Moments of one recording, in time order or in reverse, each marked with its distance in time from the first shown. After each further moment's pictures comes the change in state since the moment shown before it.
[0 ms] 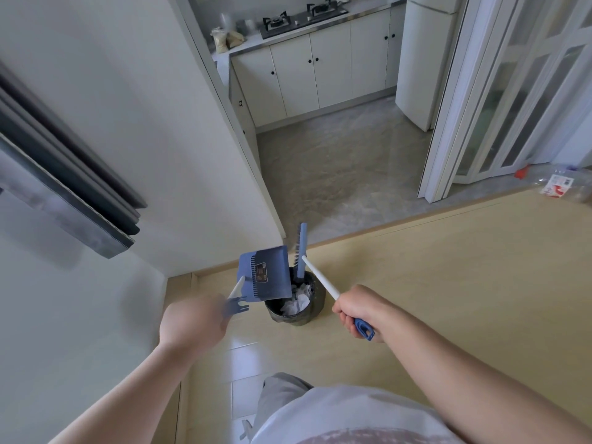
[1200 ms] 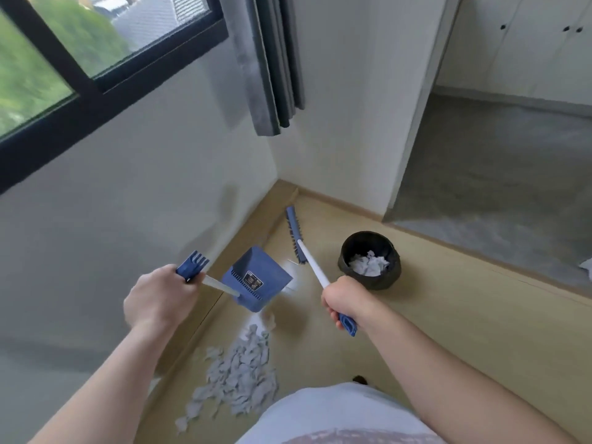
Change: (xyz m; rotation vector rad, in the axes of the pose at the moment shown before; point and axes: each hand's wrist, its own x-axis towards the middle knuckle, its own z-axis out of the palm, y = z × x) left_hand -0.263 -0.034 -0.025 -0.350 -0.152 -1.332; right_hand -0.040 -0.001 0.169 -0.665 -0.318 -0.158
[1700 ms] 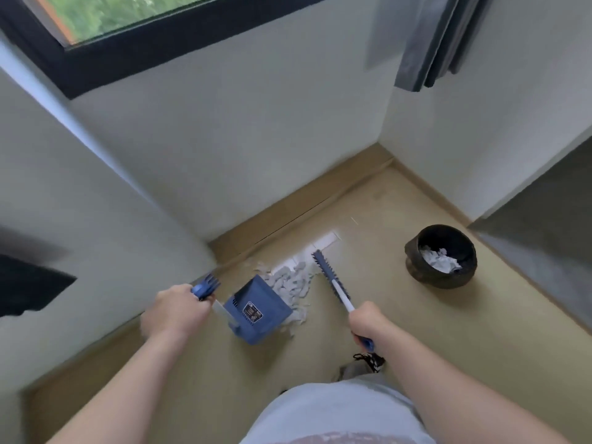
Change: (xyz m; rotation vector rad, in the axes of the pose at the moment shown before) left_hand -0.159 -0.252 0.035 -0.008 -0.316 -0.490; right_hand -0.013 0.079 0.188 -0.573 -0.111 0.127
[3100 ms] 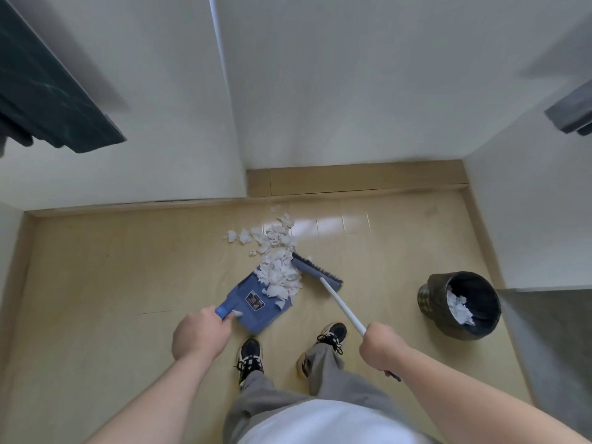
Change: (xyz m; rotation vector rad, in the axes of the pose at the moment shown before) left_hand -0.070 -0.084 0.181 -0.206 -0.221 -0.308; right_hand 0.016 -0.032 0.048 -0.999 0.016 -0.129
